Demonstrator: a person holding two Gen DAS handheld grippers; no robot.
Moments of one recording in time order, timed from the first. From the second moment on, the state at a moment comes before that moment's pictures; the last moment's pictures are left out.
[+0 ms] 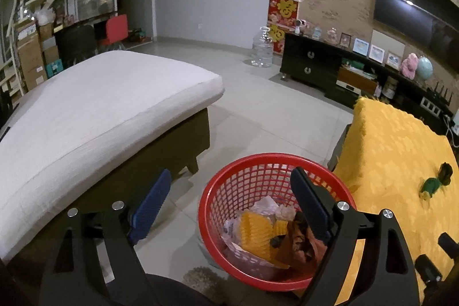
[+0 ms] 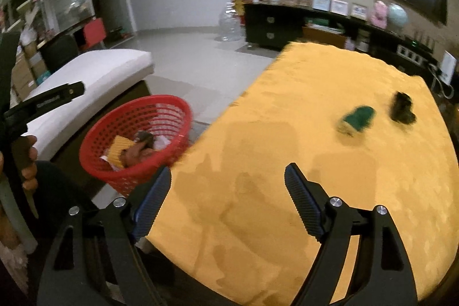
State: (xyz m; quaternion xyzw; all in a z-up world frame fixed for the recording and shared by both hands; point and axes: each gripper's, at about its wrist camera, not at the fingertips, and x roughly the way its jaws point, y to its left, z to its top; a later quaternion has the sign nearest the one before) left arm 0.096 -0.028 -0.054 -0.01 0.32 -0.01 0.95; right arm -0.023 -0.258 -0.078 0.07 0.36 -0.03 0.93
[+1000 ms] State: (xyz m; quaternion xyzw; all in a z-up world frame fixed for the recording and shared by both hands) left arm 0.077 -0.206 -0.078 0.11 0.38 -0.22 0.89; right arm -0.123 -0.429 -0.090 0.15 0.34 -0.22 0.90
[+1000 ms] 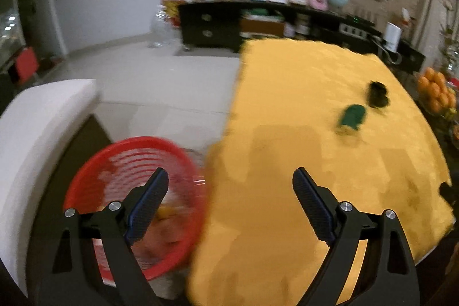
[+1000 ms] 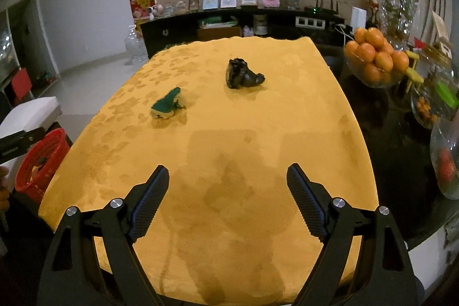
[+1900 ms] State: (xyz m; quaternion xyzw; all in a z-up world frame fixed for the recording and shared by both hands) left arm 0.127 -0.423 -0.152 0.19 0.45 -0.35 0.80; right arm -0.116 -0.459 -0.113 0.21 0.35 -0.21 0.89
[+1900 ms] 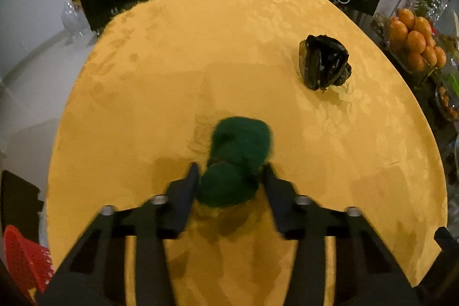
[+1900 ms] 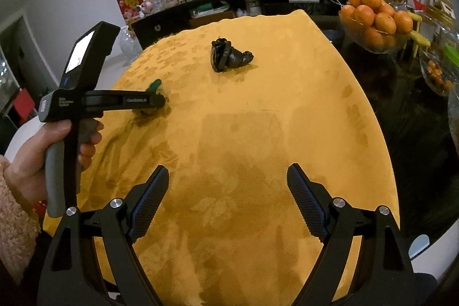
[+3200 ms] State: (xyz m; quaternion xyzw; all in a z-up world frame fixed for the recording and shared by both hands) left arm 0.115 -0.285 -0.110 0.15 0.40 -0.32 0.85; right arm 0.092 -0.549 -0.112 0.13 0.39 -0.26 0.87
